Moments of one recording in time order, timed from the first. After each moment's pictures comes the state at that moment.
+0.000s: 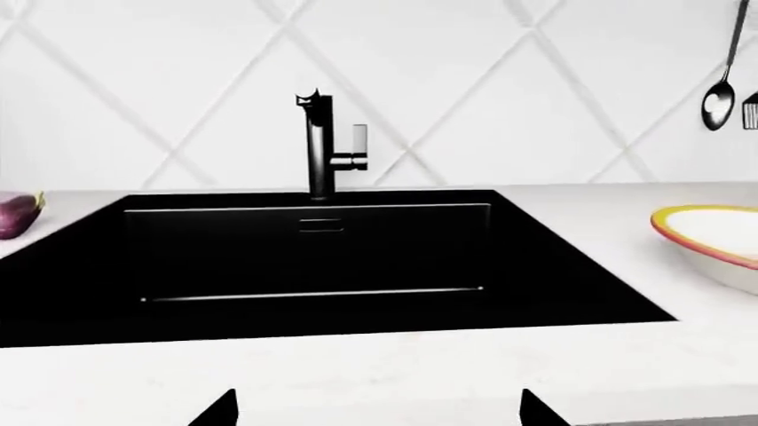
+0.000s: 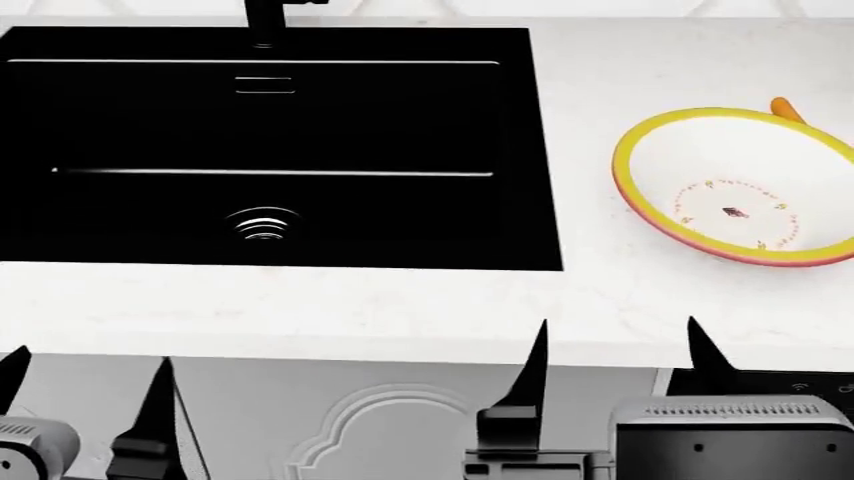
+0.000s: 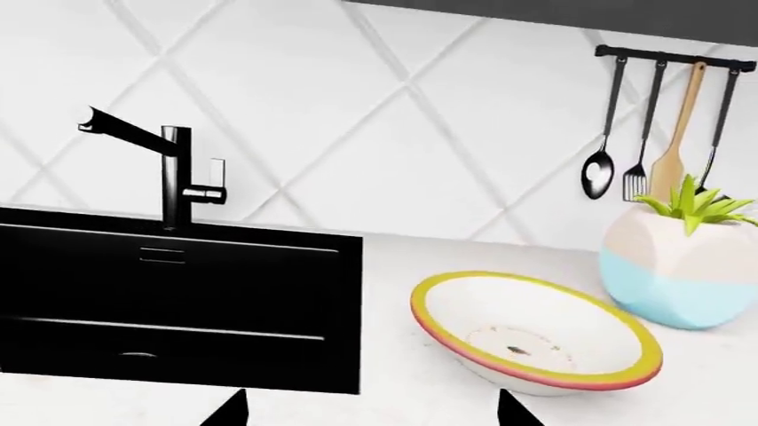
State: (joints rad) left arm -0.11 -0.21 0.05 0.82 -0.34 -0.85 -0.22; right arm 0.17 0.20 -0.06 -0.79 0.15 0.80 0.18
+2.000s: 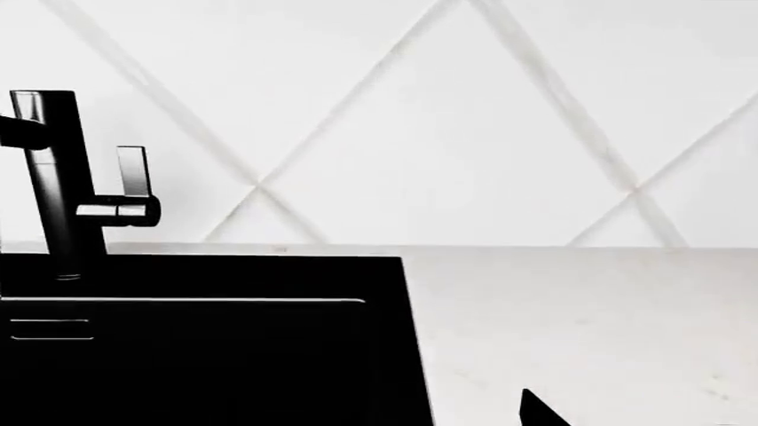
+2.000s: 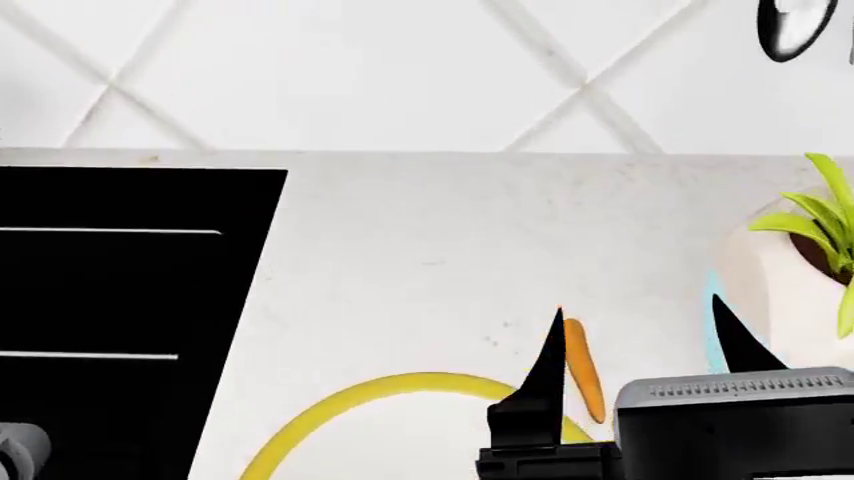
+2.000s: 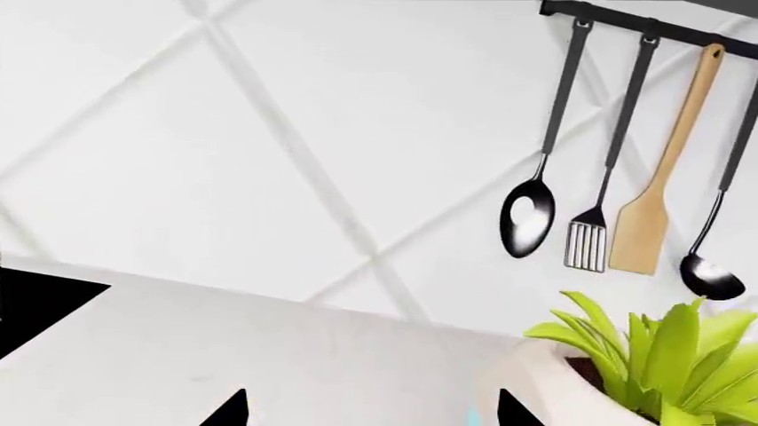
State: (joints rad) left arm -0.09 -0.24 0.02 0.83 -0.41 -0.84 -0.29; right arm 0.26 0.30 -0.06 -0.94 0.20 1.05 0.22
